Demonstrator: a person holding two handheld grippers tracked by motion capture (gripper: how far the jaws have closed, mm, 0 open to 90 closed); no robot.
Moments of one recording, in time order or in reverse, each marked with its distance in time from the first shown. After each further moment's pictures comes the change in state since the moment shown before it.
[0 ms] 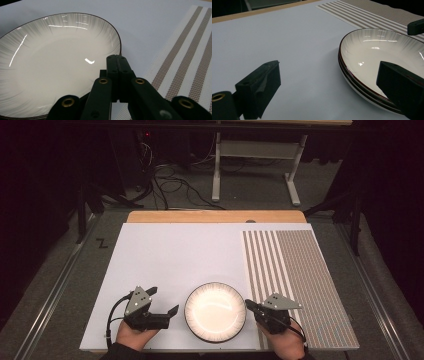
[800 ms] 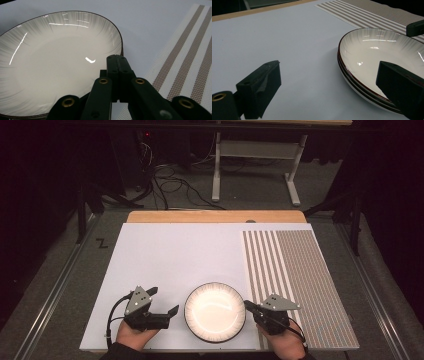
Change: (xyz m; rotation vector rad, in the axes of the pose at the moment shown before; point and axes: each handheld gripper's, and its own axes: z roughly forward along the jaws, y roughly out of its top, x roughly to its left) left arm 0.001 0.000 0.000 0.009 -0.002 -0.005; right arm 0.003 -0.001 0.001 0.006 0.000 -0.001
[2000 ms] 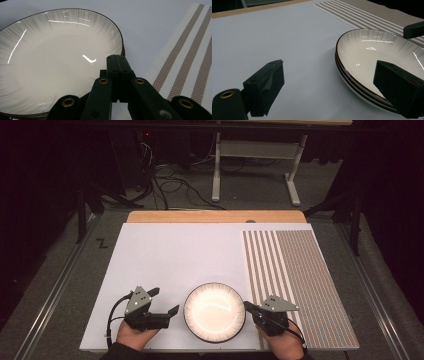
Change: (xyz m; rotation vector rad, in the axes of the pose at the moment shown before) left arm 0.000 0.000 0.000 0.009 -0.007 -0.016; right arm 0.004 -0.001 0.000 0.009 -0.008 0.002
